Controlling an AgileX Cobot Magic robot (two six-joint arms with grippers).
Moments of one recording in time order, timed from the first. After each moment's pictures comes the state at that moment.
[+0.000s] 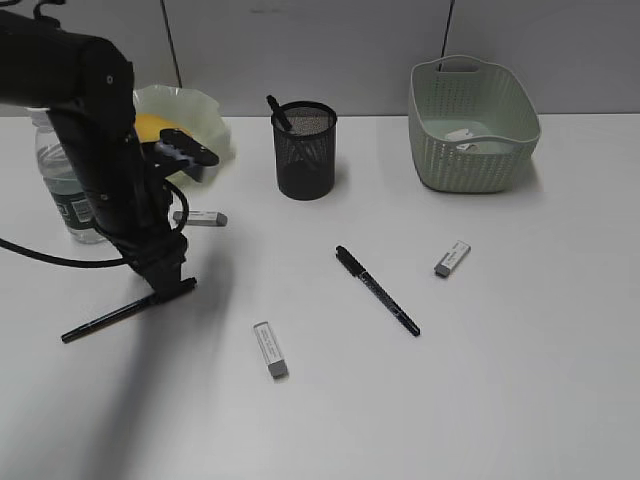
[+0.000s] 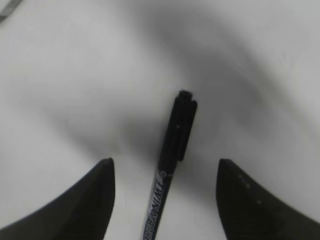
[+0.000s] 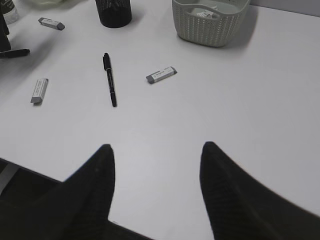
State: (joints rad) left arm -0.40 2.01 -1.35 -0.01 0.94 0.41; right arm 0.51 0.14 -0.55 -0.10 0.97 0.12
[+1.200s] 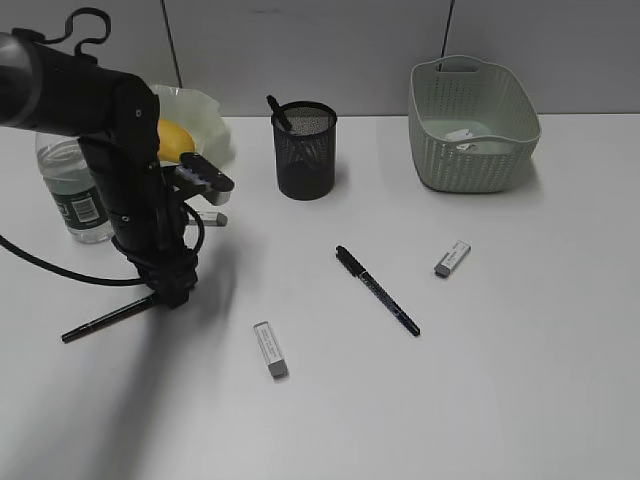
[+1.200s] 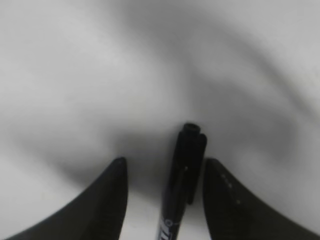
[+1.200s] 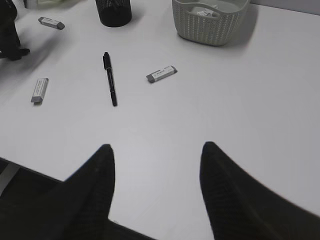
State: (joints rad) left arm -0.42 2.11 -1.37 0.00 0.89 0.44; right arm 0.51 0.14 -0.54 -0.10 0.97 0.13
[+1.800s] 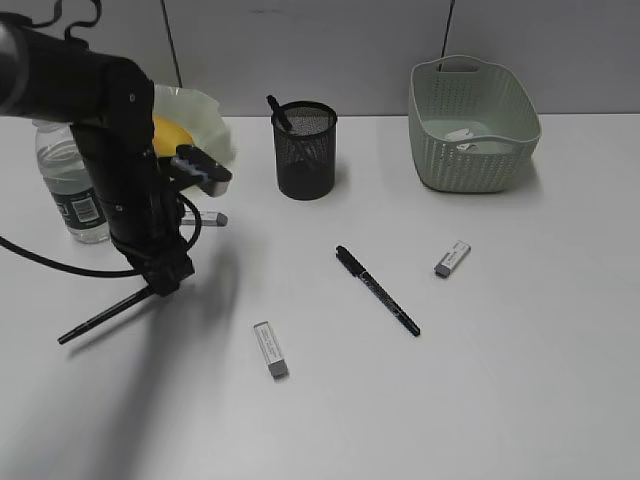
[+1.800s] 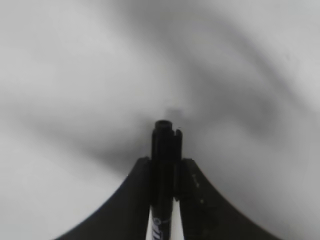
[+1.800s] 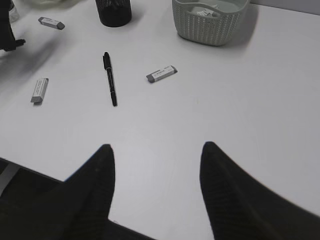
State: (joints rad) left arm -0.42 2.05 -1.38 -0.01 0.95 0.43; right arm 0.51 0.14 -0.54 -0.10 0.97 0.13
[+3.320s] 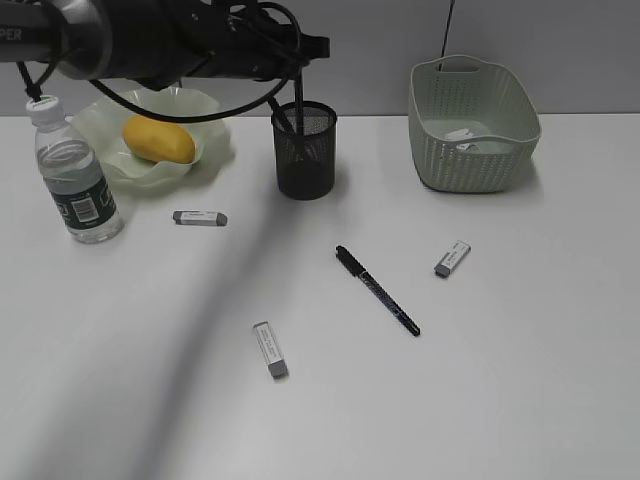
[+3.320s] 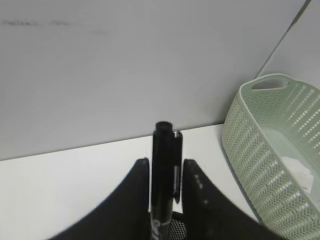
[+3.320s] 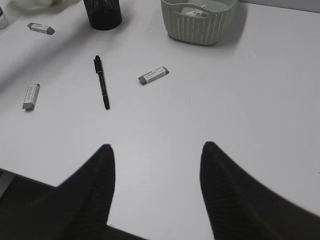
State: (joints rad) left arm -0.49 2.24 -1.78 -0.69 0.04 0.43; right arm 0.51 0.14 -0.54 -0.13 0.97 0.18
